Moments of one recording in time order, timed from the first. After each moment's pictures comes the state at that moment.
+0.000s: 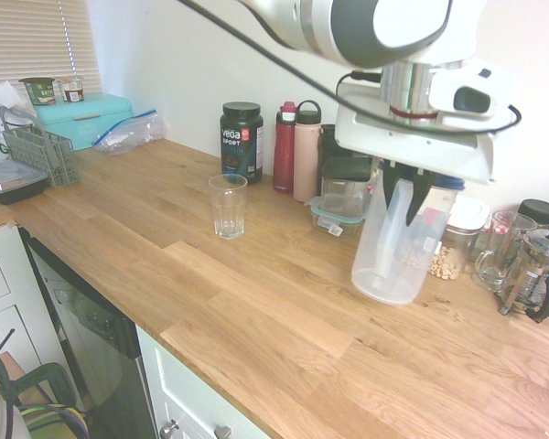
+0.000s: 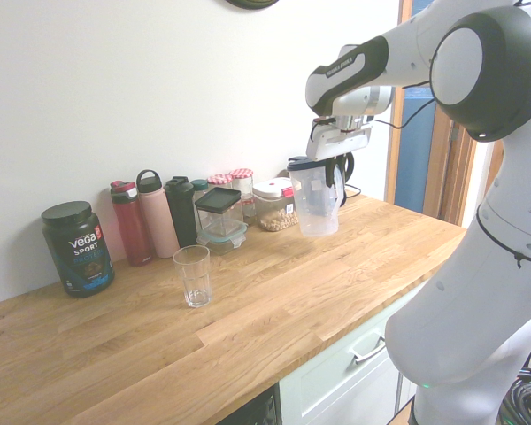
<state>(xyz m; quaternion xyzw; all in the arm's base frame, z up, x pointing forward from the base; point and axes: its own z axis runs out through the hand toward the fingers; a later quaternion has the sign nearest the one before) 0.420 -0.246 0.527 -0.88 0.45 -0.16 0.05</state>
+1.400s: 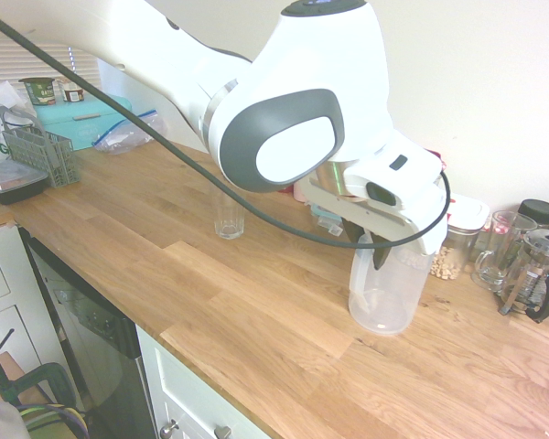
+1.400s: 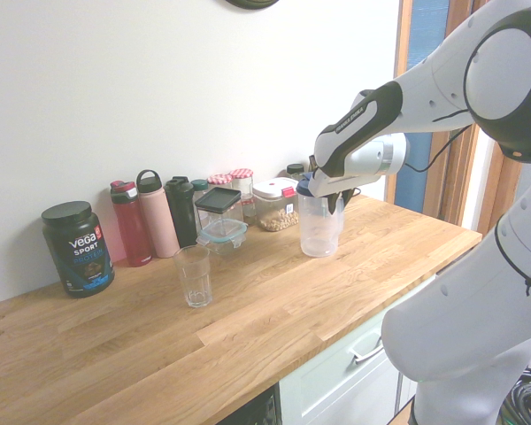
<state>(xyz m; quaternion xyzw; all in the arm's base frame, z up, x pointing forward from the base) 0.374 -0.210 0.460 -0.84 0.48 -0.24 0.04</state>
